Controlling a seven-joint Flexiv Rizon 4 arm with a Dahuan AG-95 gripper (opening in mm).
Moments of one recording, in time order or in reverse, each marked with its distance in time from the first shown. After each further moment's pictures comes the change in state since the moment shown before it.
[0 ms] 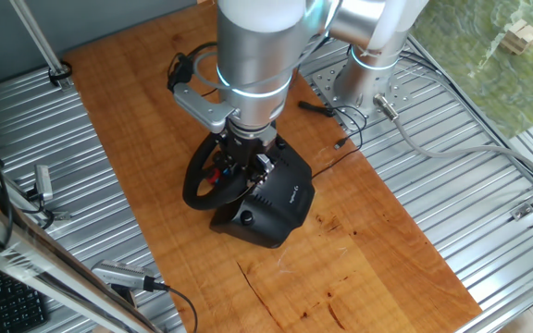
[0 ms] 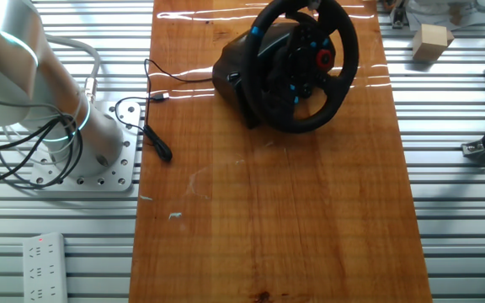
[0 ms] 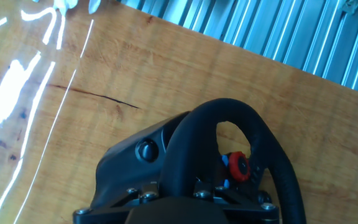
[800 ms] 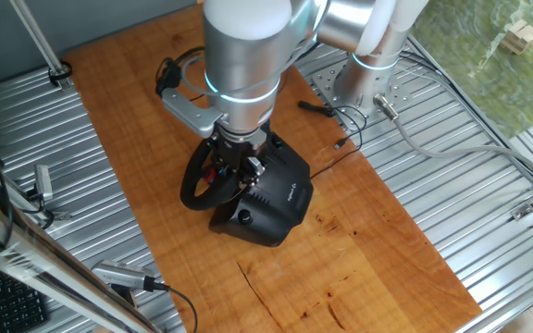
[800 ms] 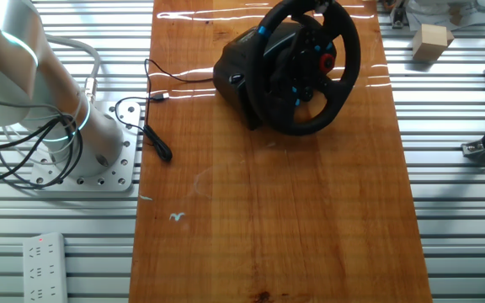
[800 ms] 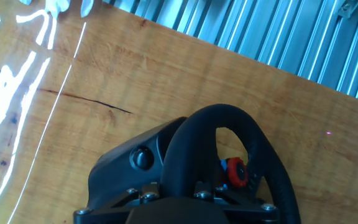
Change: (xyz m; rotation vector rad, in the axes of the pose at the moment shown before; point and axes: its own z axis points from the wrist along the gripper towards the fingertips) arm -0.014 -0.010 0.006 0.005 0.013 -0.004
